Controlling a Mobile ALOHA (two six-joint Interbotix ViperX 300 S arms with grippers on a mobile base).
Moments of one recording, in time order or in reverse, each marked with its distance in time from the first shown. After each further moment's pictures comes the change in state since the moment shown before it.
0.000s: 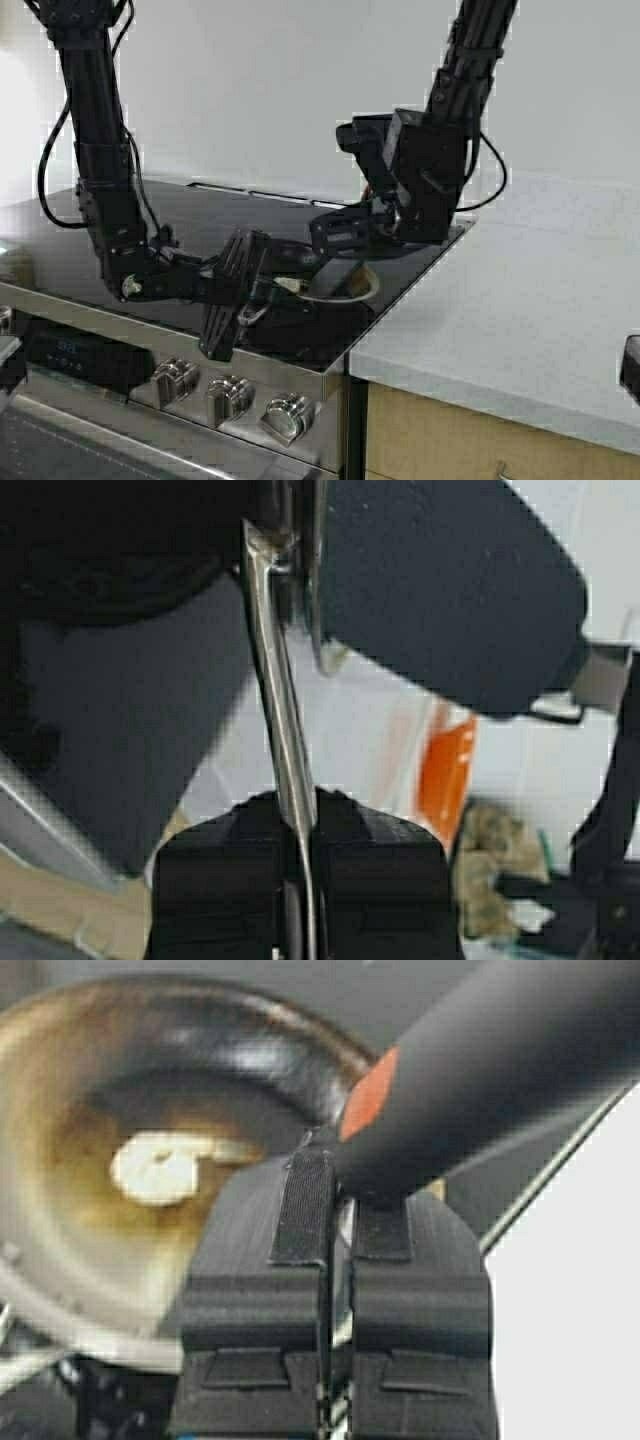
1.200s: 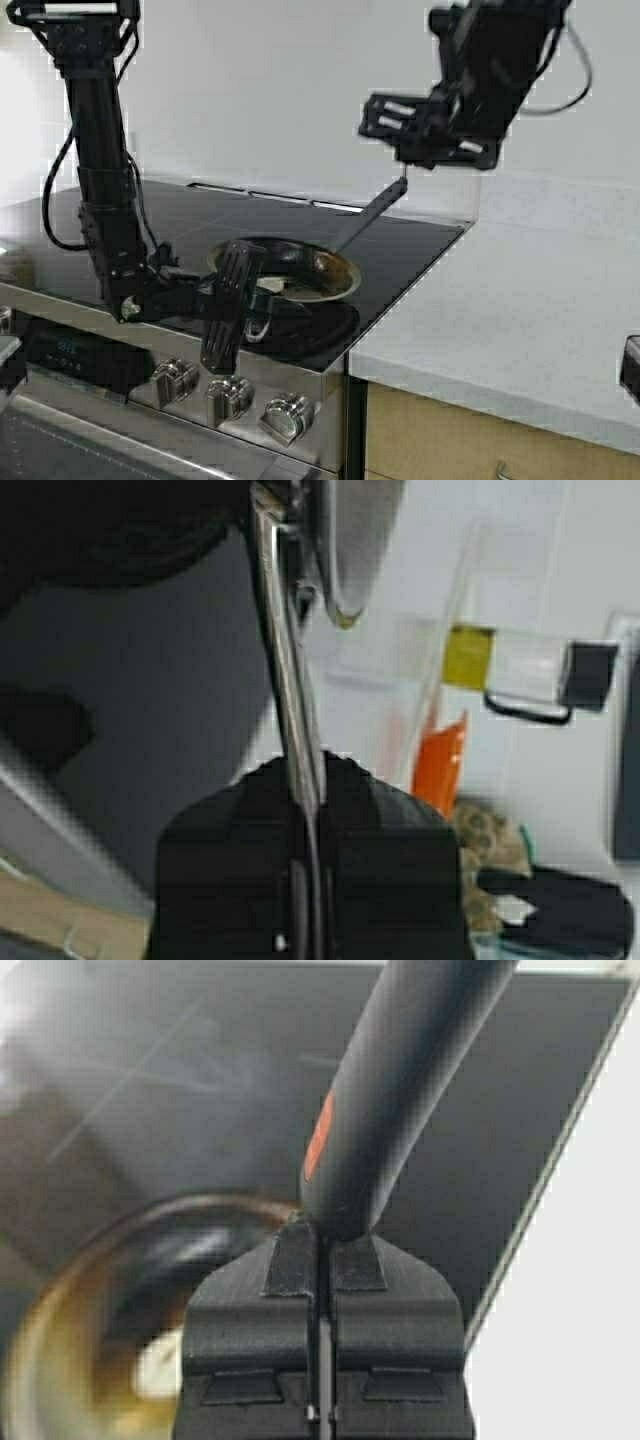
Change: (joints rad) left arm 0.014 0.077 -0.044 0.028 -0.064 0.000; right arm -0.149 -0.281 0.080 -0.025 0.064 0.256
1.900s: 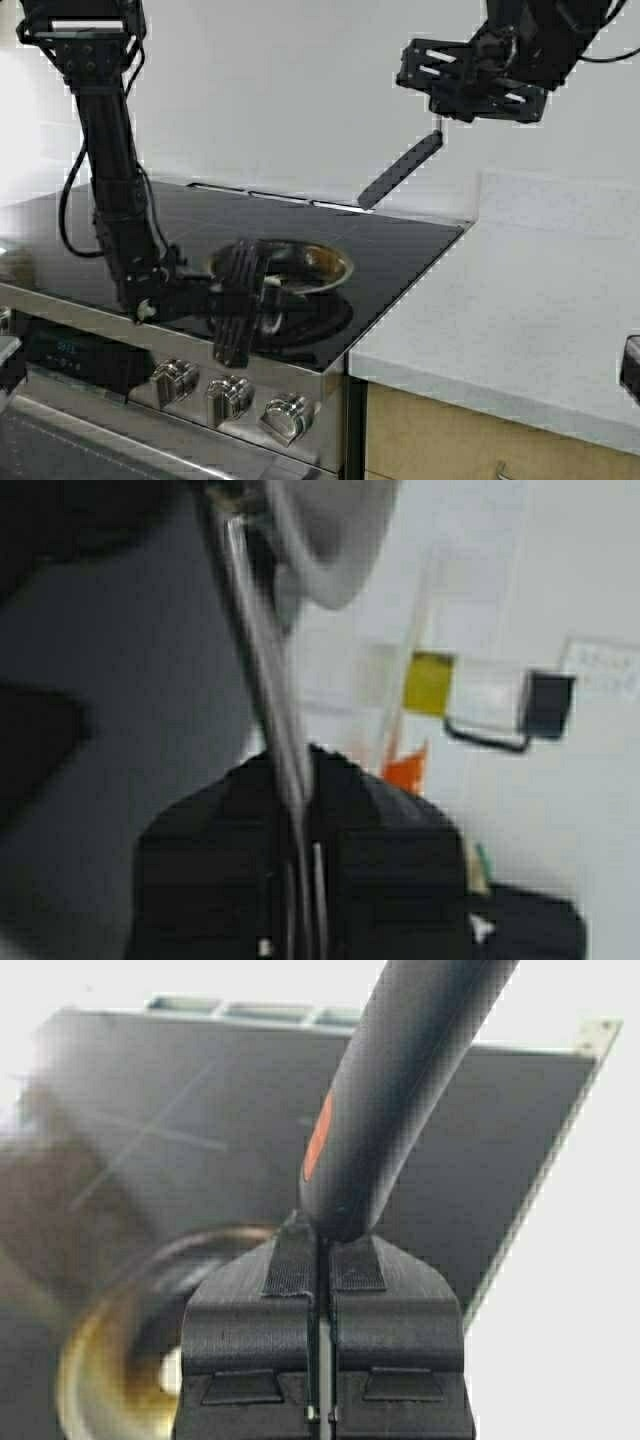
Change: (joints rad) left arm 0.005 0.064 -0.129 0.008 -0.002 -0.078; right arm -0.064 -0.305 0.173 -0.075 0.103 0.005
